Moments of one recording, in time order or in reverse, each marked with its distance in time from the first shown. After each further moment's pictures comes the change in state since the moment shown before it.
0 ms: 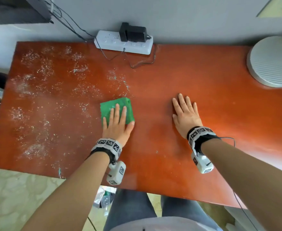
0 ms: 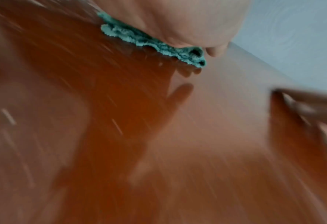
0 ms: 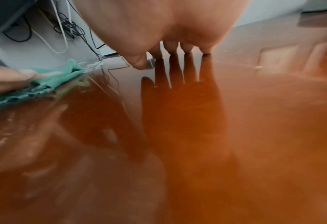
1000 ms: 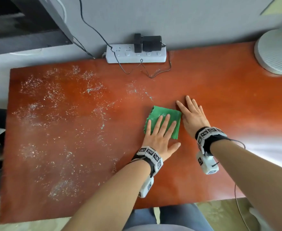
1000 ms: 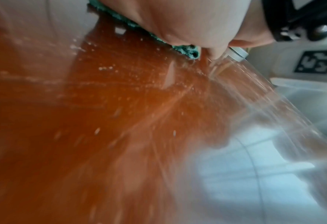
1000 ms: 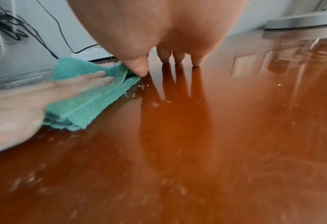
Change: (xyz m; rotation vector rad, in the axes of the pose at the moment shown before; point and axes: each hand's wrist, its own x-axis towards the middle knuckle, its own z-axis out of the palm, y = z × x) left_hand 0.021 -0.015 -0.004 0.219 -0.037 0.651; right_hand 0.028 -0.102 0.002 0.198 0.105 0.237
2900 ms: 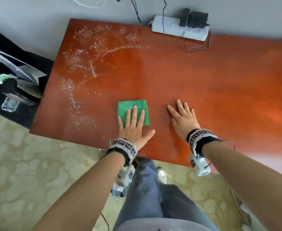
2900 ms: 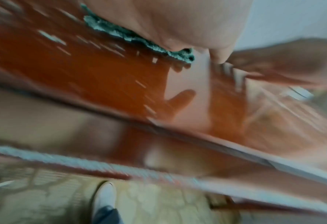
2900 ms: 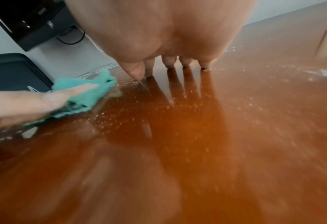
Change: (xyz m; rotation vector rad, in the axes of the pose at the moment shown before) left_hand -0.173 -0.028 0.077 -0.235 0.013 -0.554; right_hand -0.113 -0.073 0.070 -0.135 -0.188 -0.298
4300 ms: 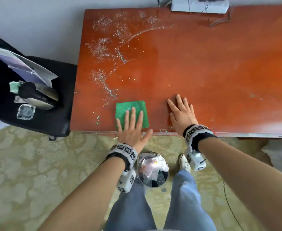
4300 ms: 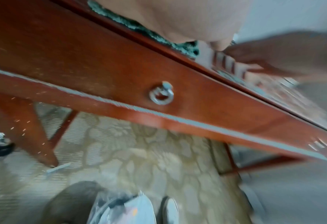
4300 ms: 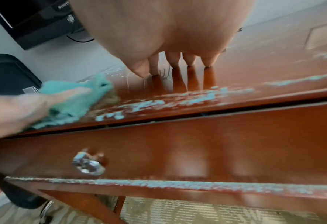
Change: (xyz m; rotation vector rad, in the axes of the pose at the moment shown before) left_hand -0.075 -0.202 0.023 0.058 0.001 0.121; right_hand -0.020 -0.202 0.089 0.096 0.154 0.177
